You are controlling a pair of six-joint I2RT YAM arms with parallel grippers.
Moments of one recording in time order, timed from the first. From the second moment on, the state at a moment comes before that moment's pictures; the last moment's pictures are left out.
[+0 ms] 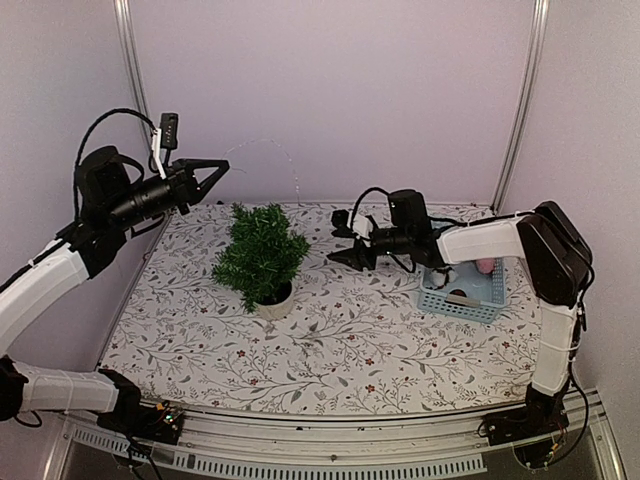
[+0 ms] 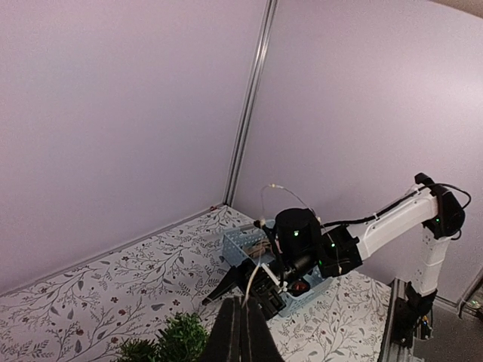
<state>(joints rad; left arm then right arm) -0.39 1.06 0.98 0.19 0.55 -0.27 0.64 1.98 1.26 0.32 -0.57 -0.58</state>
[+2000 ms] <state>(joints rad) -0.37 1.11 0.98 0.16 0.50 -0.31 0.82 1.81 1.25 0.63 -0.73 0.15</state>
